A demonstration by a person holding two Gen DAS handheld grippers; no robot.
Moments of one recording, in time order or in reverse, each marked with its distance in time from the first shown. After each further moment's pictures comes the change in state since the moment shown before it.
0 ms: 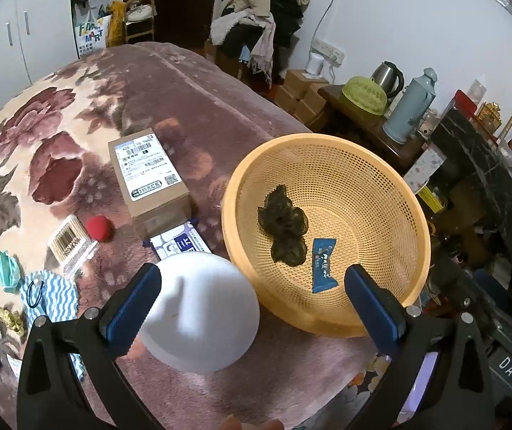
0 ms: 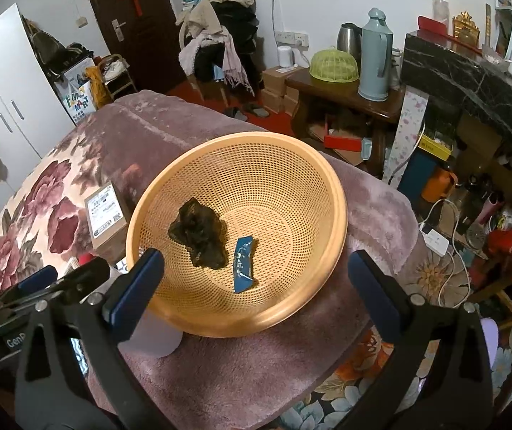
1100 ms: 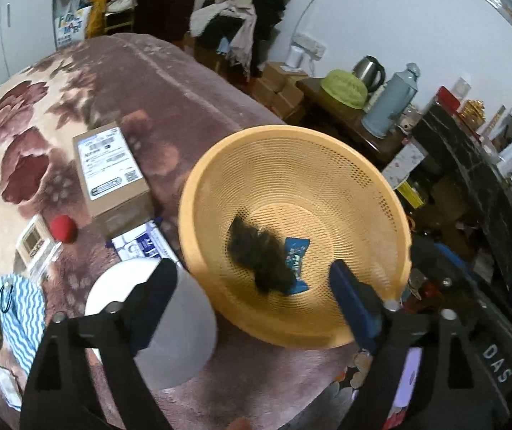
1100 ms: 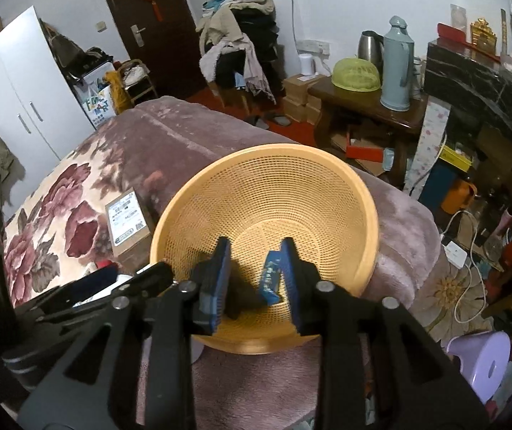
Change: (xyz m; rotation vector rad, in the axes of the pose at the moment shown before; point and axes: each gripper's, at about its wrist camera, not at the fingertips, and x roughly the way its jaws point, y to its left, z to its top) left arm 0.021 -0.021 0.005 -0.006 0.032 -0.075; right arm 0.003 0.014 0.008 -0.018 -0.037 0.067
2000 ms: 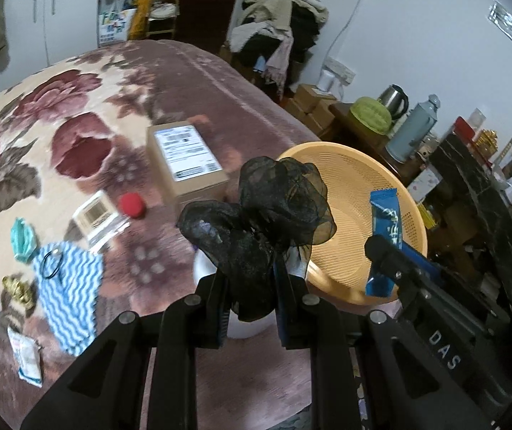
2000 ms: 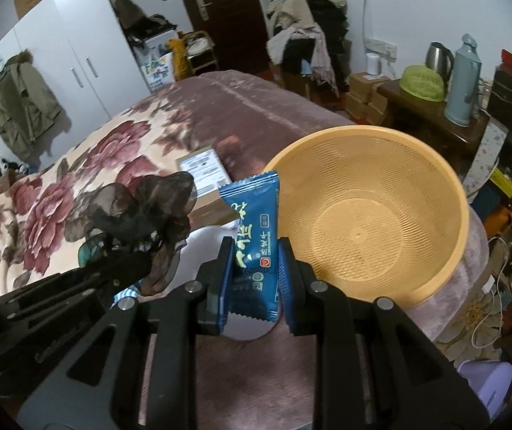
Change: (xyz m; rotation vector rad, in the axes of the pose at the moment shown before) left arm -0.066 0.067 -0.035 -0.085 -0.077 0.044; right arm 0.000 0.072 -0.031 -0.164 0.057 0.164
